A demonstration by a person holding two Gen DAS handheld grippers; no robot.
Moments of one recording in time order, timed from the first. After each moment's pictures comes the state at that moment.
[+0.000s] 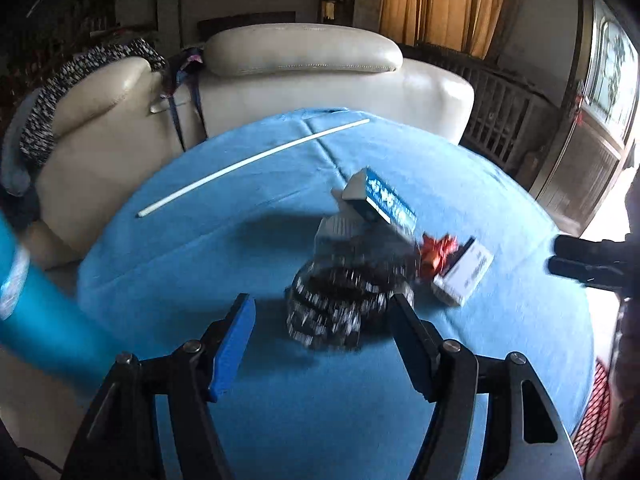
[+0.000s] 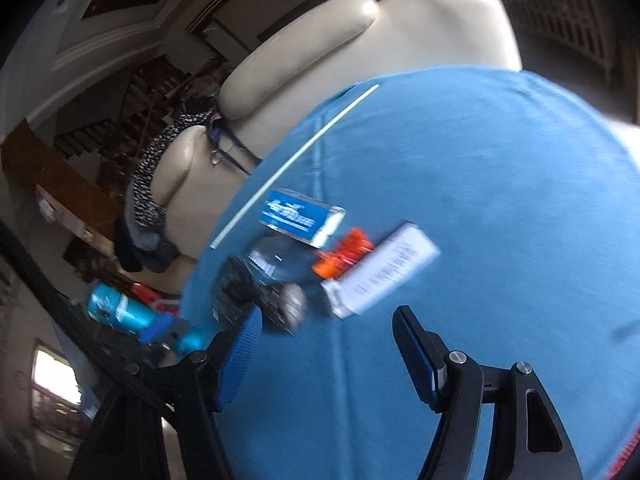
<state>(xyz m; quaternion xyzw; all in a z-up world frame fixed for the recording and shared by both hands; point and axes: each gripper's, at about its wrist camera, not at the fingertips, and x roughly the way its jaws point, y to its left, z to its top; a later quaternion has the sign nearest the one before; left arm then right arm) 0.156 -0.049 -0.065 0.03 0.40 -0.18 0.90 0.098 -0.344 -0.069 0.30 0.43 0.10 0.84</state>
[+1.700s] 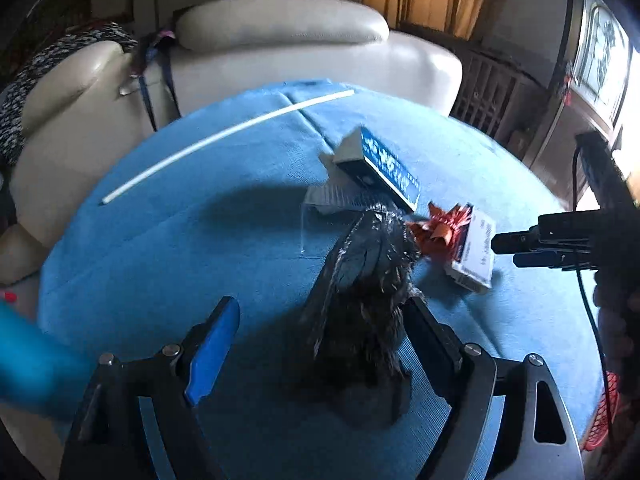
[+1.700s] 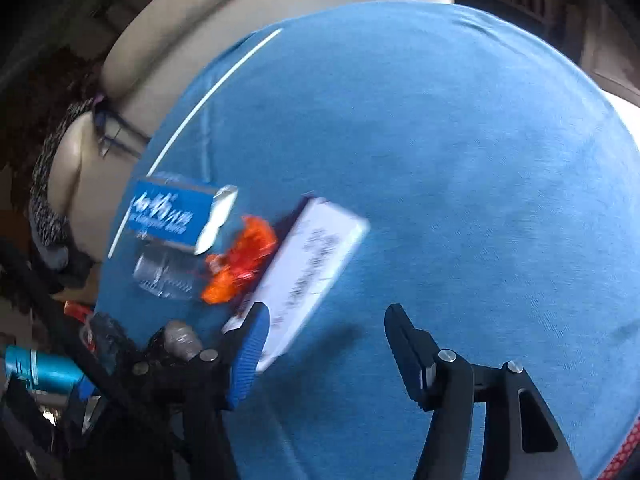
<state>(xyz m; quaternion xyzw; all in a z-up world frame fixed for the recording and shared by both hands) 0.182 -0.063 -0.114 0.06 0.44 -0.21 0.87 0.169 -0.334 -0.136 0.27 0.55 -0.05 0.79</state>
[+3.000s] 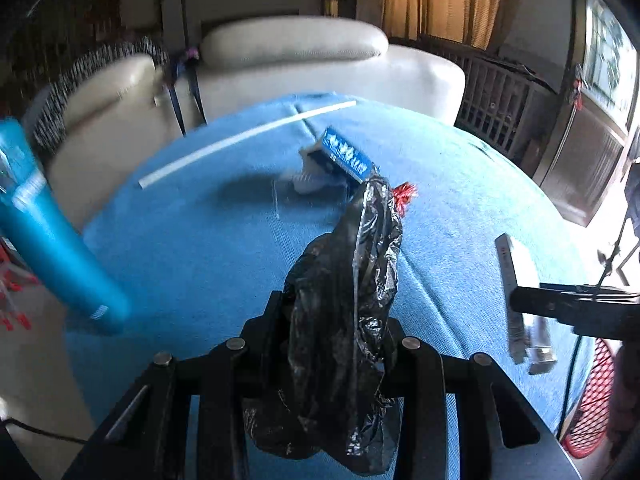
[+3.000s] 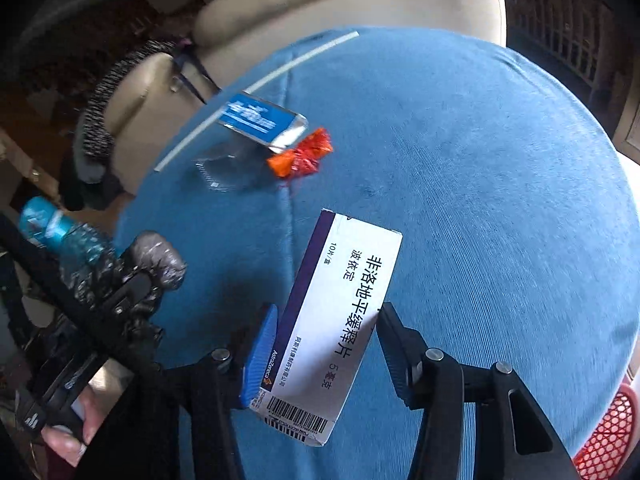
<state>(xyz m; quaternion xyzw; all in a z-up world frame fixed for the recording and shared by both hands) 0.066 -0.090 -0.078 0.07 0.40 -0.15 0.90 0.036 -0.299 -0.100 0.18 0.51 0.04 0.84</state>
